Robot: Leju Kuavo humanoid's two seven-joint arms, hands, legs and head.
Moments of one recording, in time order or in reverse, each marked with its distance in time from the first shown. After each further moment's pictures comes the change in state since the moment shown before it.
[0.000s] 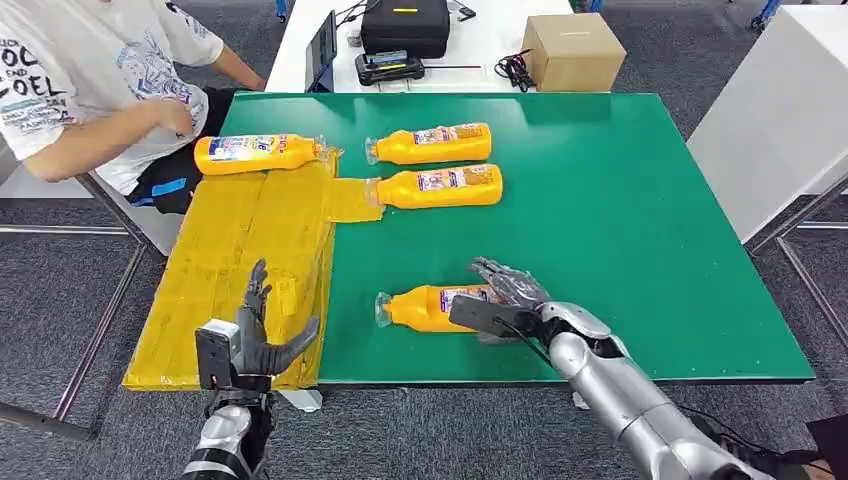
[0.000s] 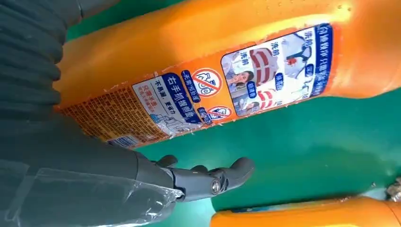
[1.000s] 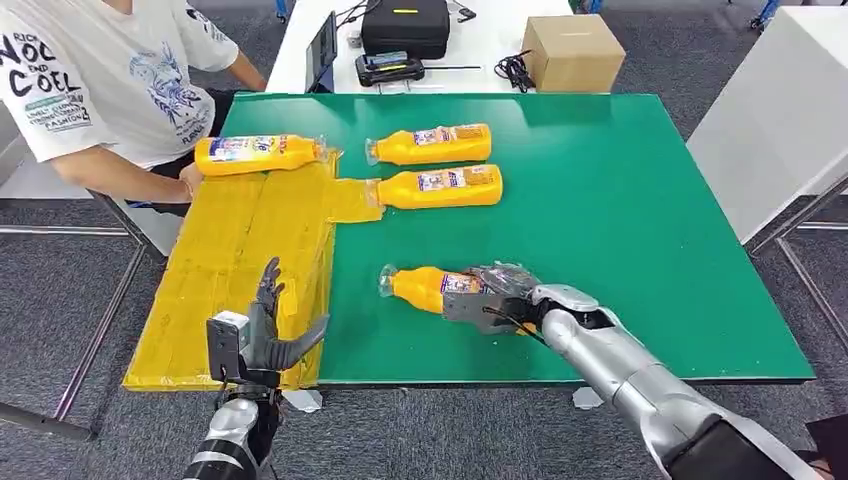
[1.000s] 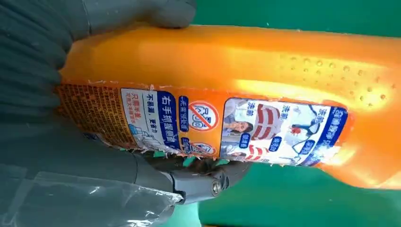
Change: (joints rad) left arm -0.040 0.000 -0.025 0.063 0.028 -0.011 0.014; right arm -0.168 0.008 0.211 0.198 -0.062 0.059 0.001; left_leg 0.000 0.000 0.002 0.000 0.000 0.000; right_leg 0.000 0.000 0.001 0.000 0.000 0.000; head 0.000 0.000
